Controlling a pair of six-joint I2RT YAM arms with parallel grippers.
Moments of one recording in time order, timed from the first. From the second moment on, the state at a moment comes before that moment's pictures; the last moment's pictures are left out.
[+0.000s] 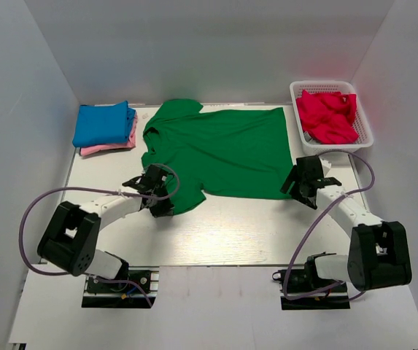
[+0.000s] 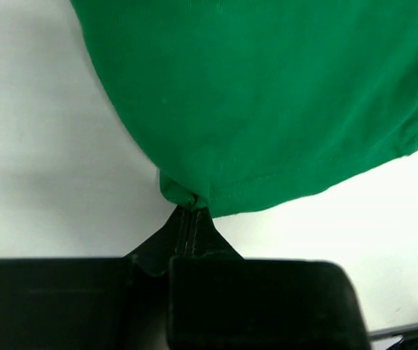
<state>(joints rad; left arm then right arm) -0.46 1.43 0.69 -0.39 0.00 -0.79 0.19 1.27 0.69 -0.44 0.25 0.60</state>
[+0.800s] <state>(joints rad) -0.49 1.32 0.62 -0.61 0.05 -0.87 0.11 1.39 0.66 -0.34 0.17 0.61</state>
